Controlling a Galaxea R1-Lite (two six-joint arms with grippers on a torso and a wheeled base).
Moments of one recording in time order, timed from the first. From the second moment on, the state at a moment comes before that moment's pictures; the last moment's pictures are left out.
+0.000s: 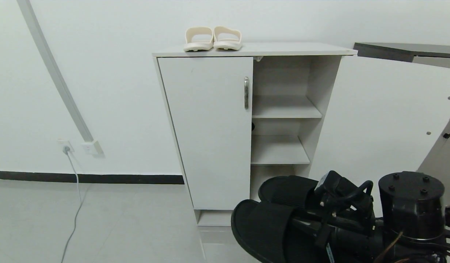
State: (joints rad) left arm -0.25 0.41 -0.47 0.12 -0.15 -0.23; right arm 0.79 1.57 -0.47 -0.73 0.04 -0.11
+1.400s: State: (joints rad) left arm 0.00 0.00 0.00 0.00 -0.03 0.02; right arm 0.87 1.87 -0.61 -0.99 -0.49 0.09
